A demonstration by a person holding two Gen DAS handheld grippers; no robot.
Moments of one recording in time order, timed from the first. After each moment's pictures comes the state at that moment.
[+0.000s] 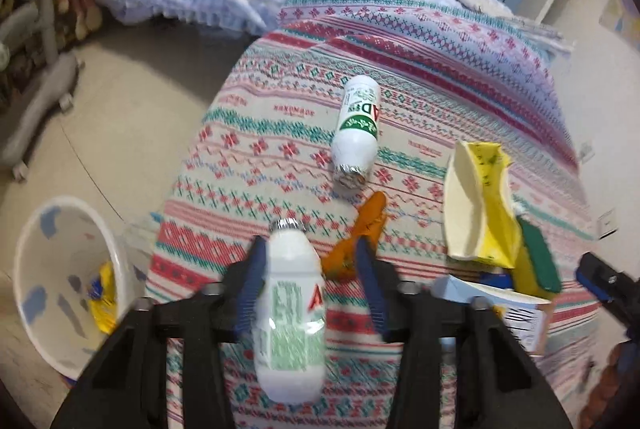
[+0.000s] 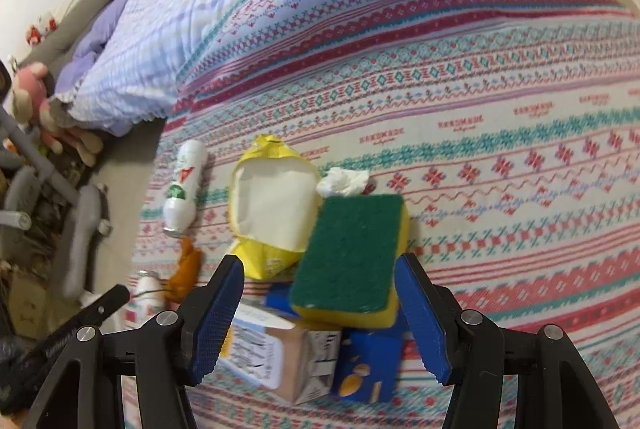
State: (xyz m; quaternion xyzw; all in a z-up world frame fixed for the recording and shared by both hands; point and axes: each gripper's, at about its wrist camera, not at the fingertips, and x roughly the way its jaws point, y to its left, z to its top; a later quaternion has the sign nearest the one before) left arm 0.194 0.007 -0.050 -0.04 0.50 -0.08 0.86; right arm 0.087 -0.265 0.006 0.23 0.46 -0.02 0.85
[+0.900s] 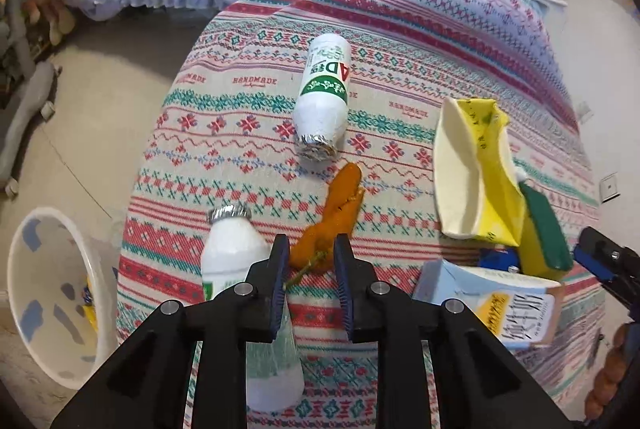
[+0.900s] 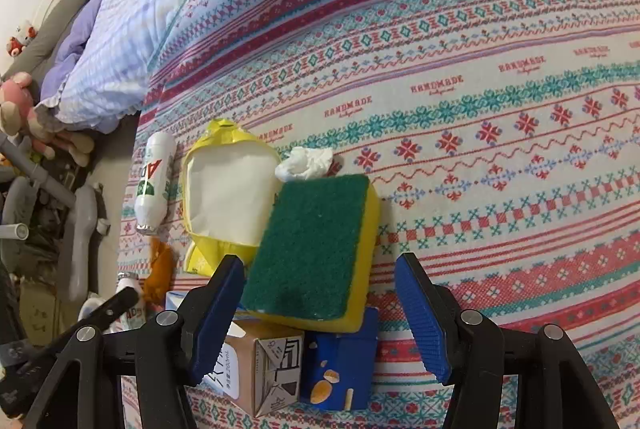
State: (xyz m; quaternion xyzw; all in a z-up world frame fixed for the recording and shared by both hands) left arm 0.202 -0.023 -0.067 0.00 0.55 -0.10 0.83; right arm 0.096 -0.289 -0.022 0.28 0.49 -0.02 0.82
